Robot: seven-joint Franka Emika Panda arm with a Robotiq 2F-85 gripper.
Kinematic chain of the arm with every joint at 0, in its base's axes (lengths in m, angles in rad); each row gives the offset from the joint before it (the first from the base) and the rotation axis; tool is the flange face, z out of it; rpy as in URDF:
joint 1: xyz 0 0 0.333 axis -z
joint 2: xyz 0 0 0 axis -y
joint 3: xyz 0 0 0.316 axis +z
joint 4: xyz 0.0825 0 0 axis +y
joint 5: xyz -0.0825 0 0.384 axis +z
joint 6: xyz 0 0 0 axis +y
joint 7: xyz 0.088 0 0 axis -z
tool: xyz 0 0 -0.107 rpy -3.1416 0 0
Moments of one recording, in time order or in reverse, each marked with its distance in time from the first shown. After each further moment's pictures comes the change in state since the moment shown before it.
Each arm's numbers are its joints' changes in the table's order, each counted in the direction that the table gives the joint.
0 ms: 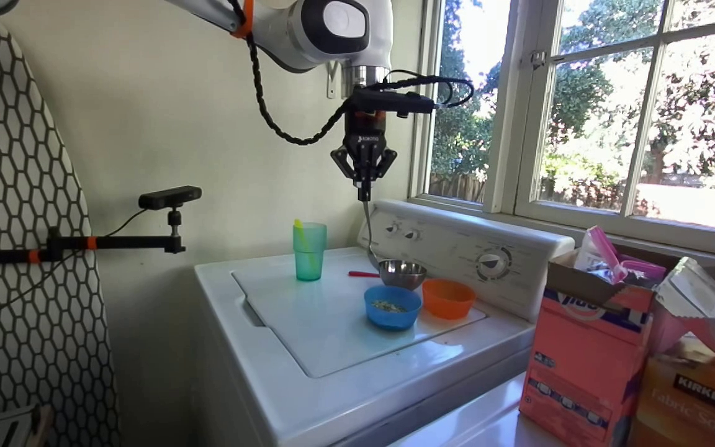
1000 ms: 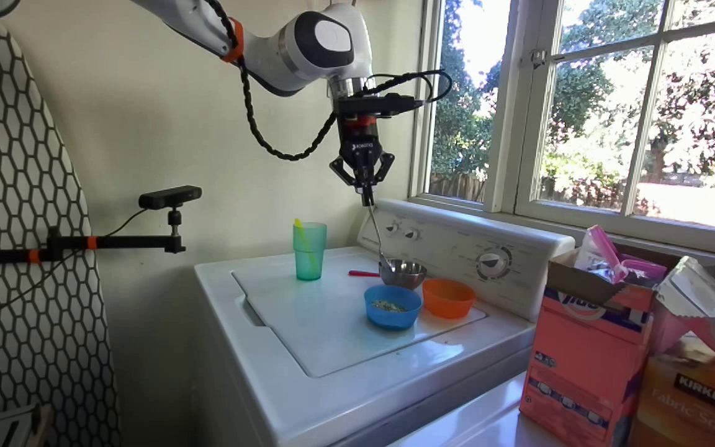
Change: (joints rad) arm -0.044 -0.020 0.052 0.032 -0.215 -0.085 0.317
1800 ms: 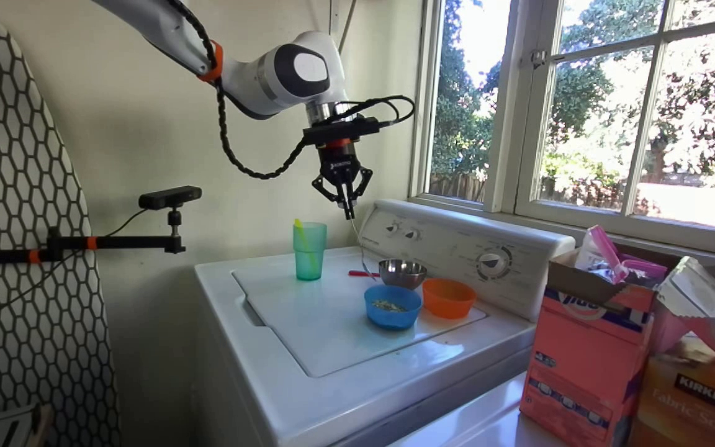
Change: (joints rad) arm -0.043 0.052 0.044 0.183 -0.018 -0.197 0.299
